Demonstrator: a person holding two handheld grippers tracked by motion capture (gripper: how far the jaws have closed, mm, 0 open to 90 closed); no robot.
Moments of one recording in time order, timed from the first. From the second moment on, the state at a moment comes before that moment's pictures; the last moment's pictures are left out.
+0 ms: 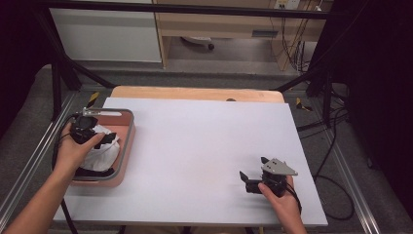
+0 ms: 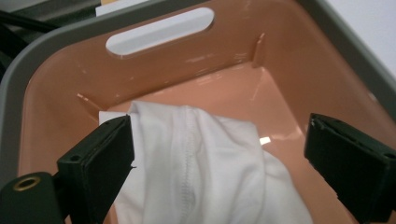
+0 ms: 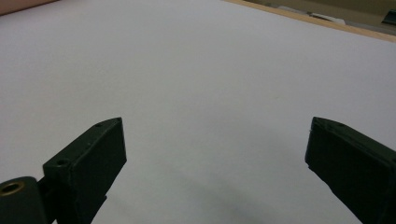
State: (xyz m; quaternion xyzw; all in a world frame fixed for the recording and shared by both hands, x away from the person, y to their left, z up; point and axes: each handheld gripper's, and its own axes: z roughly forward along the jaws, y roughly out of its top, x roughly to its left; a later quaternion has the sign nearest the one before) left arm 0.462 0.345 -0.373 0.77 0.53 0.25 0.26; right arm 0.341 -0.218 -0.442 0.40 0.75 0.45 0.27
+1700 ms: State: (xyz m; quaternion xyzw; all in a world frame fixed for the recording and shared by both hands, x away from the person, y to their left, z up) left arm 0.476 0.360 -0.409 0.77 0.56 0.22 0.21; right arm 0.342 -0.217 -0.445 0.40 0.76 0.44 0.26
